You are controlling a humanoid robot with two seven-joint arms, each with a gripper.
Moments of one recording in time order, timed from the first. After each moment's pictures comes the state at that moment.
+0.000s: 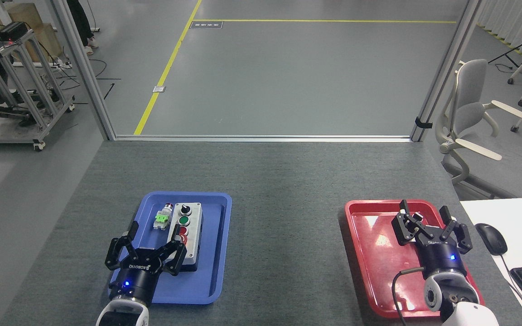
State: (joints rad) left arm -0.10 0.10 -0.08 -1.42 -1.41 -0.01 0.21; right arm -0.23 -0.15 -0.12 -1.25 1.25 -0.09 -0.11
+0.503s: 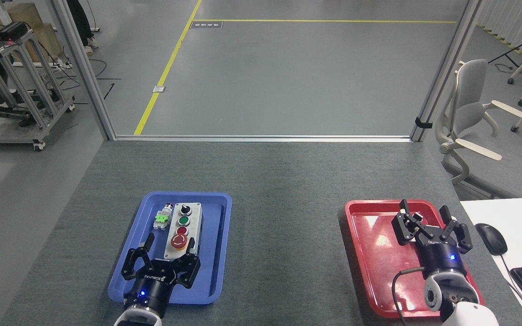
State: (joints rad) left arm -0.09 0.08 -0.15 -1.35 -1.43 0.01 0.21; right arm -0.23 -0.15 -0.12 -1.25 1.25 -0.09 -0.11
